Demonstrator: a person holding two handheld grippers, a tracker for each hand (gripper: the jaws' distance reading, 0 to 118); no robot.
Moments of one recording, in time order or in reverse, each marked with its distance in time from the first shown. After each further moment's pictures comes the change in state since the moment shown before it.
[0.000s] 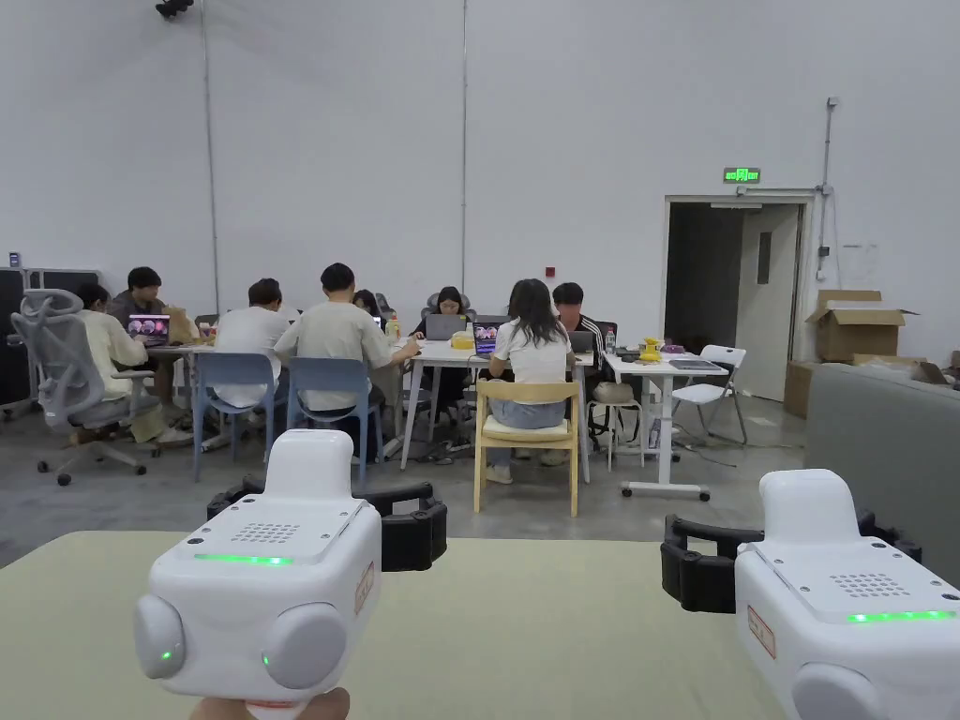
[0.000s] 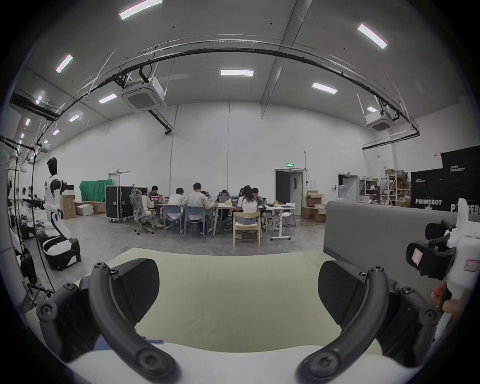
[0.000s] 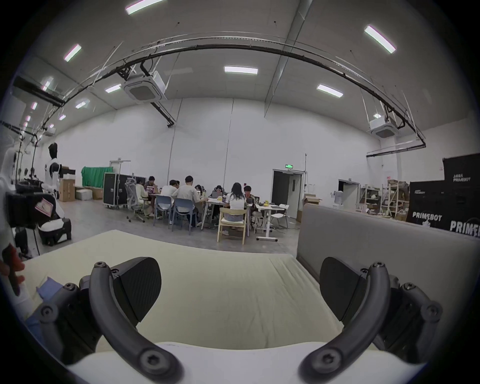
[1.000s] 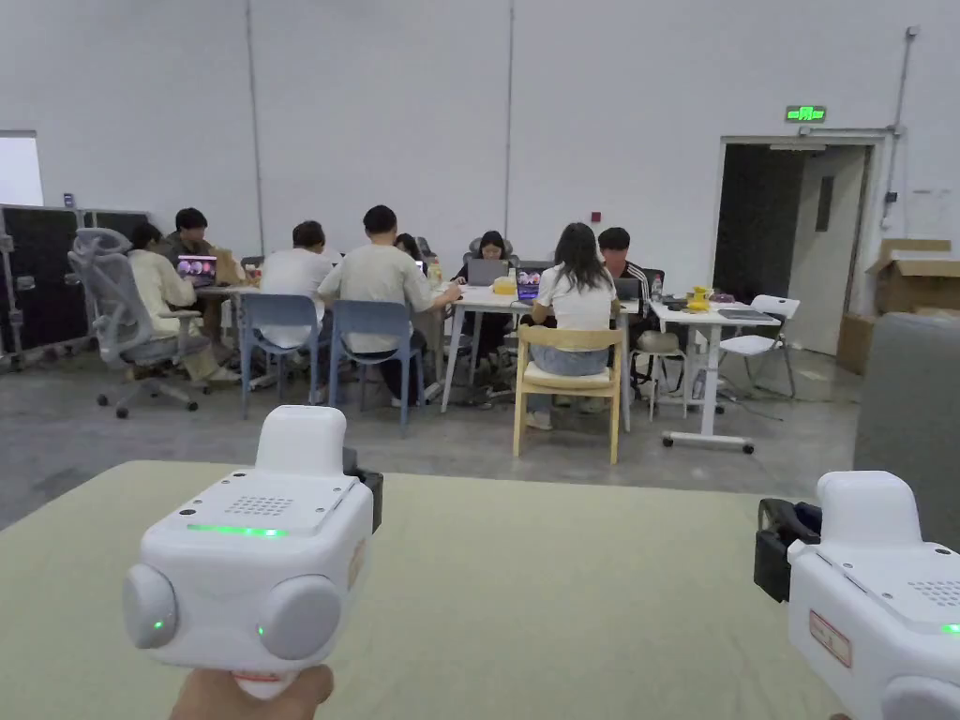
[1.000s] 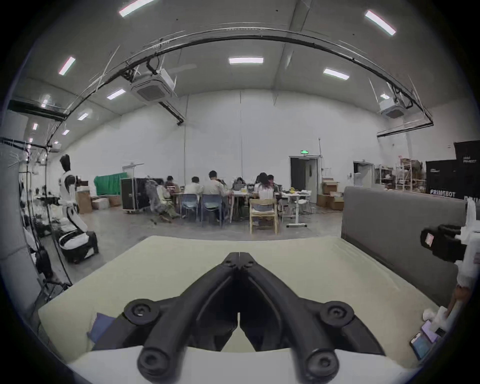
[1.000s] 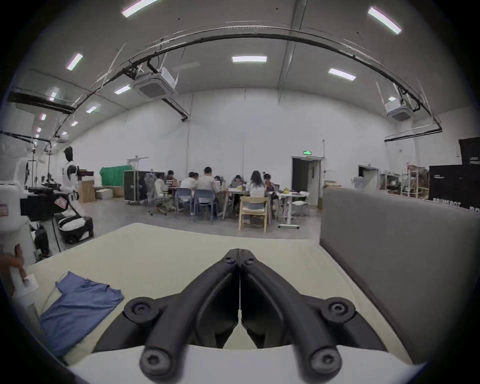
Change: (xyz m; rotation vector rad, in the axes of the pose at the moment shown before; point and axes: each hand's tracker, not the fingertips) left arm -0.039 -0.033 0.012 -0.083 0.119 -0.026; right arm -0.005 -0.036 -0.004 -0.066 0.167 -0.064
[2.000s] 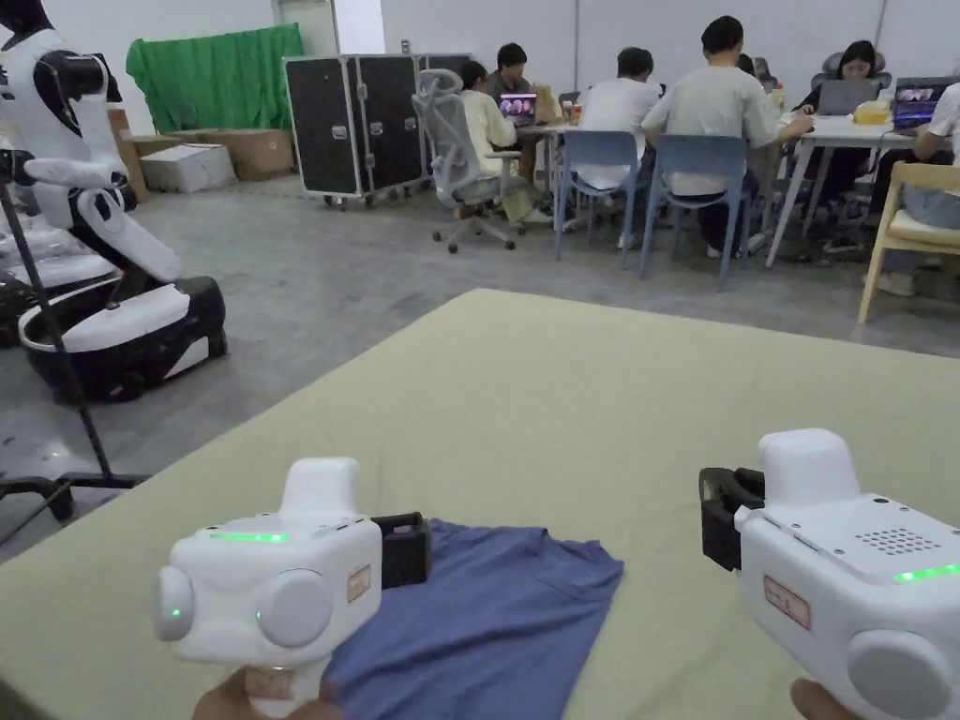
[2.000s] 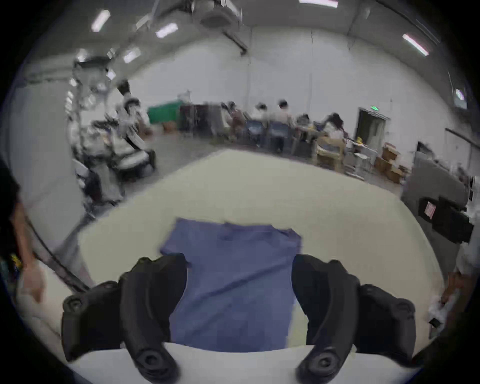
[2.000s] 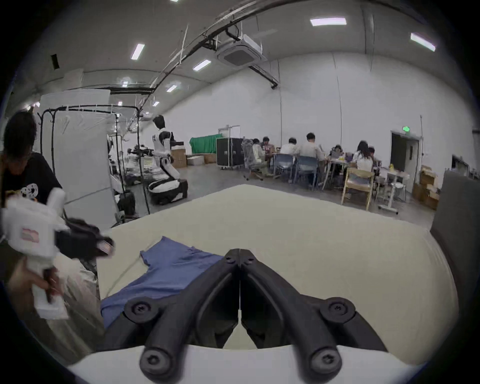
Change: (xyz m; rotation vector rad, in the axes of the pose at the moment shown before) left arm -0.267 -0.167 0.056 -0.519 0.245 0.215; right arm -0.306 -0.085 -0.071 -0.233 0.598 0.047
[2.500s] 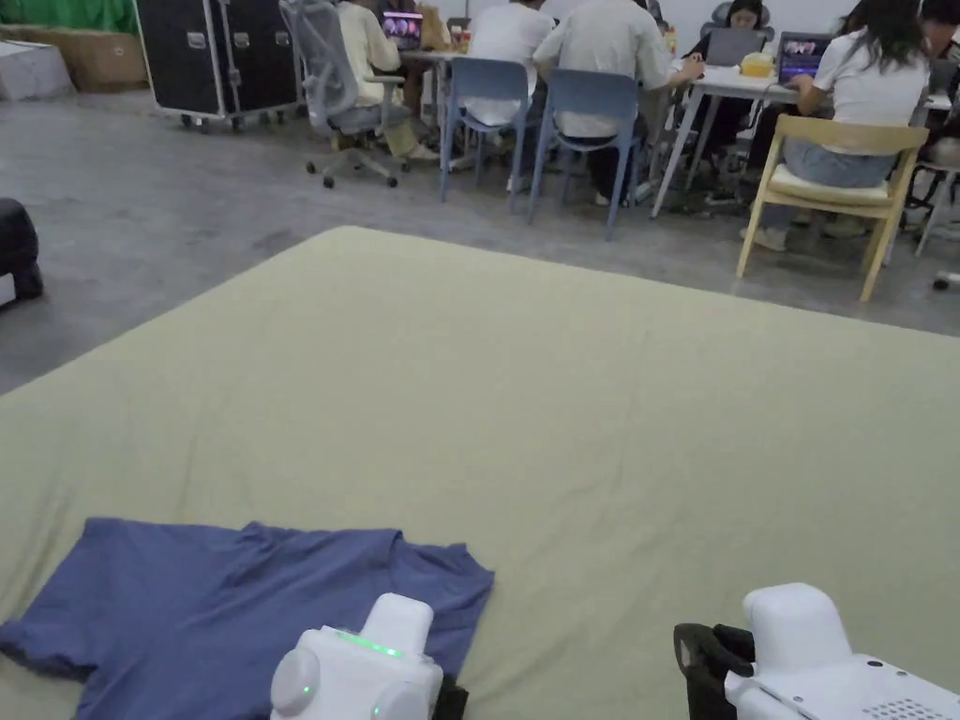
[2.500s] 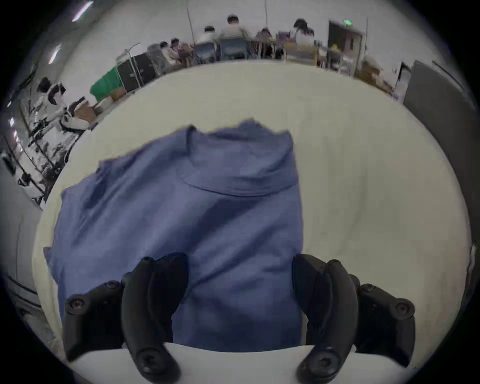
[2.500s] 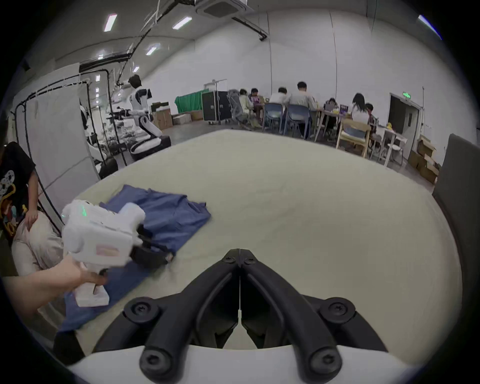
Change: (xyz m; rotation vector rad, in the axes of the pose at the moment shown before) left arm 0.115 -0.090 -0.284 -0.348 -0.050 -0.286; right arm 0.103 -0.109 -0.093 -0.289 -0.055 -0.041
